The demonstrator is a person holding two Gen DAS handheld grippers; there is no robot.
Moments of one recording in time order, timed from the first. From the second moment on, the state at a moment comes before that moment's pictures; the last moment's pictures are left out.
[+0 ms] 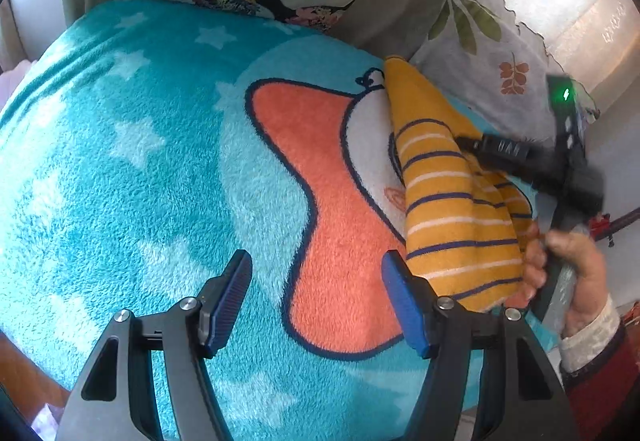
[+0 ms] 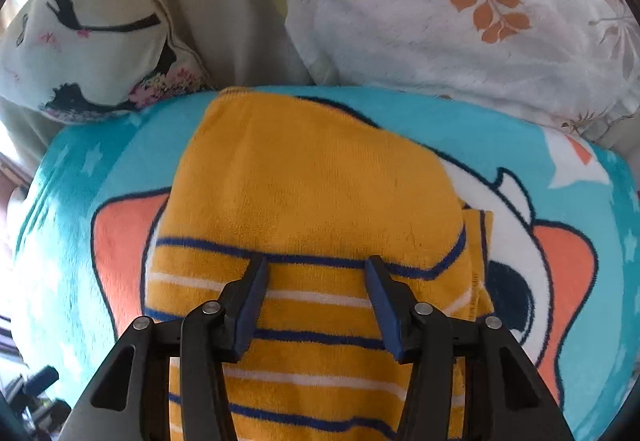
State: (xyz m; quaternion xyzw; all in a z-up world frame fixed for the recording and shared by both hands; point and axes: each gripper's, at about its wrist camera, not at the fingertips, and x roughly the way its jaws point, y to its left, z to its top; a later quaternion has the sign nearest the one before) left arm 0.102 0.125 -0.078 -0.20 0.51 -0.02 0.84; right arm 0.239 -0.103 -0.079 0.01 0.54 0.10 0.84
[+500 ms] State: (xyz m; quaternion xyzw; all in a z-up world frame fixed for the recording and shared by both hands) left arm 0.090 0.138 -0.075 -0.18 0.51 -0.03 0.84; right arm 0.207 -0.094 -0.065 0.03 0.52 0.09 0.85
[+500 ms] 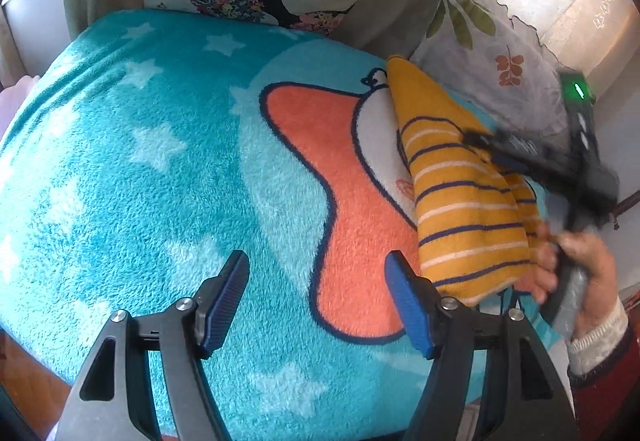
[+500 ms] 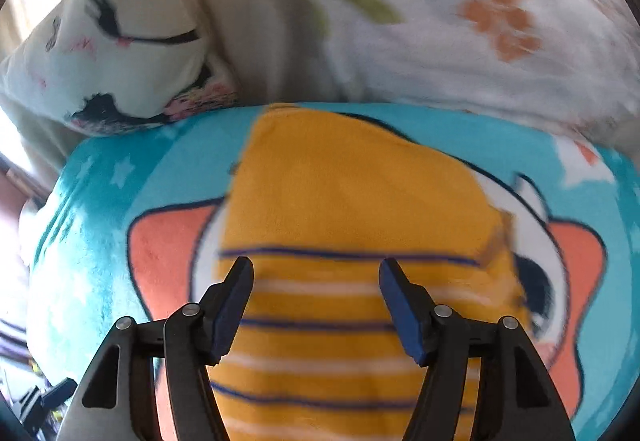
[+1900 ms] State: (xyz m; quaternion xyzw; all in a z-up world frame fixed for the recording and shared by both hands) left arm 0.034 0.146 -0.060 -0.19 0.49 0.09 0.85; right arm 0.092 -0.179 -0.061 0.14 0.50 0.23 0.82
